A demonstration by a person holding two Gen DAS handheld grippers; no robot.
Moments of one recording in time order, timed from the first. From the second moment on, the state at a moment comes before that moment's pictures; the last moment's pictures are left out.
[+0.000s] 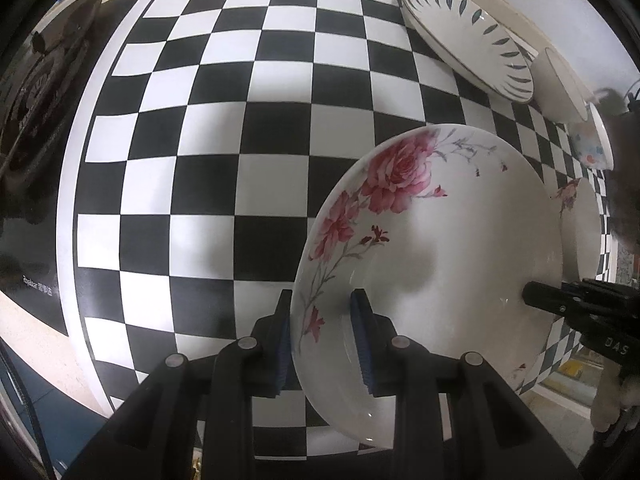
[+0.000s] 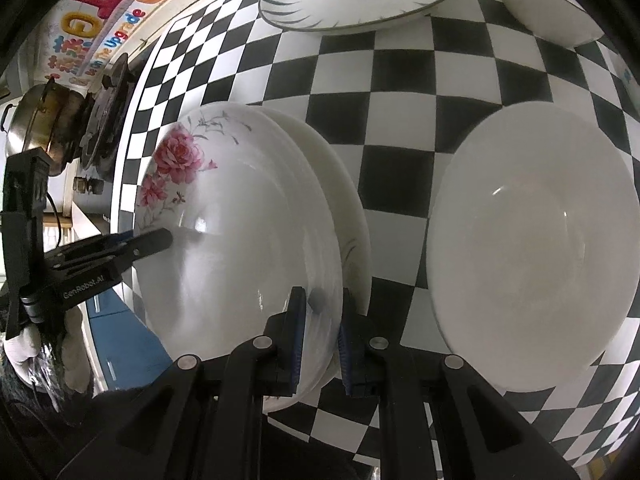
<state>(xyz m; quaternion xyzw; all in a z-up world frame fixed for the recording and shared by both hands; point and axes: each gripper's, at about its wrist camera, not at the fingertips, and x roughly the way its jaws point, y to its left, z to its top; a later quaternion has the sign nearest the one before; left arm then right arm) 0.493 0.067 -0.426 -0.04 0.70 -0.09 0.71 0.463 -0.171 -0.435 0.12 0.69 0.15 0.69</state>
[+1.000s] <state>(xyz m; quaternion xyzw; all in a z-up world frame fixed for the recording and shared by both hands) 0.495 0.037 -0.419 -0.01 0.70 -0.07 0.71 0.466 -0.149 -0.431 0.09 0.73 0.07 0.68</state>
